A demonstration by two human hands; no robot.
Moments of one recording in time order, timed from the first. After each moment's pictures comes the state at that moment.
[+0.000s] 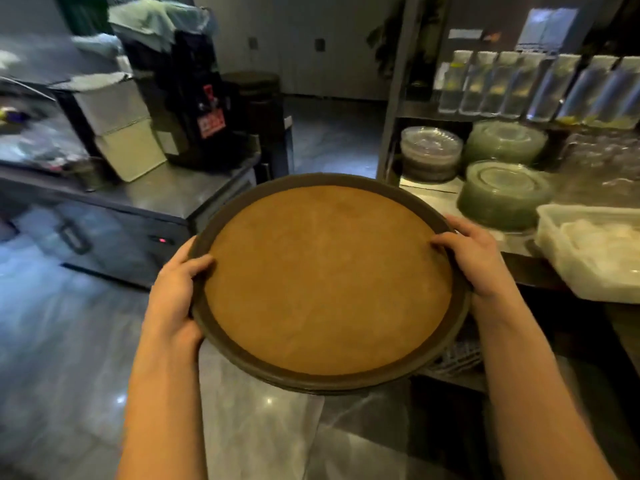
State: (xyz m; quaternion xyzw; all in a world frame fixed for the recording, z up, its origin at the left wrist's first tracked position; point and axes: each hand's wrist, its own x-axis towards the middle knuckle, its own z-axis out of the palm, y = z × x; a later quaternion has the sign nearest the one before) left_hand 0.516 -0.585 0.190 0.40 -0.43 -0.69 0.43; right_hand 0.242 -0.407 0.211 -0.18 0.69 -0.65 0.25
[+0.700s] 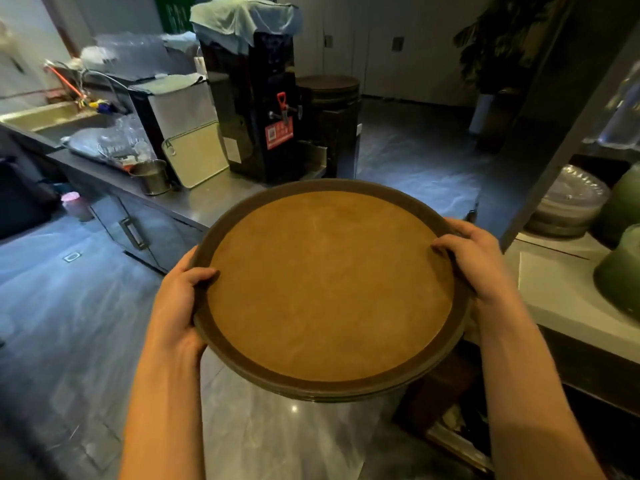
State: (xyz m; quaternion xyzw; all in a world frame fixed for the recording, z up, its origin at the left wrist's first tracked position) left_hand 0.497 -0.803 0.183 0.45 -0.34 -0.66 0.50; right_hand 0.190 -0.694 0.202 -0.27 0.69 -0.60 0.30
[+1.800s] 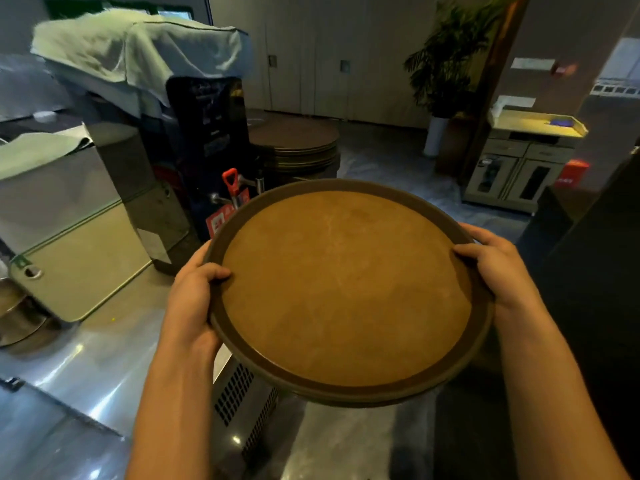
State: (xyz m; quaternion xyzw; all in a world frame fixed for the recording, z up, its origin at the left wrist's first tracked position) left_hand 0.255 -1.329 0.200 0.41 -0.41 -0.69 0.43; right_hand -0.029 -1.158 0.226 -0.17 0.71 -0.64 0.25
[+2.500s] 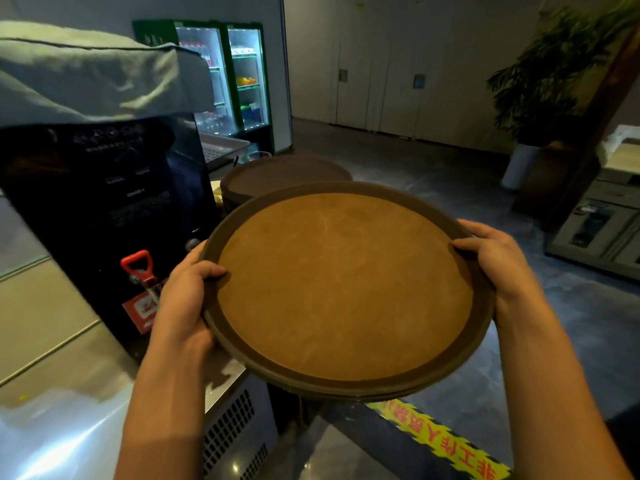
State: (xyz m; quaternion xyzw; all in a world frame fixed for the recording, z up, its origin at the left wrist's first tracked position) left_hand -0.027 -1.517 0.216 0.48 -0.36 -0.61 0.52; right_hand -0.347 -1.435 0.229 -0.27 0.67 -0.61 0.32
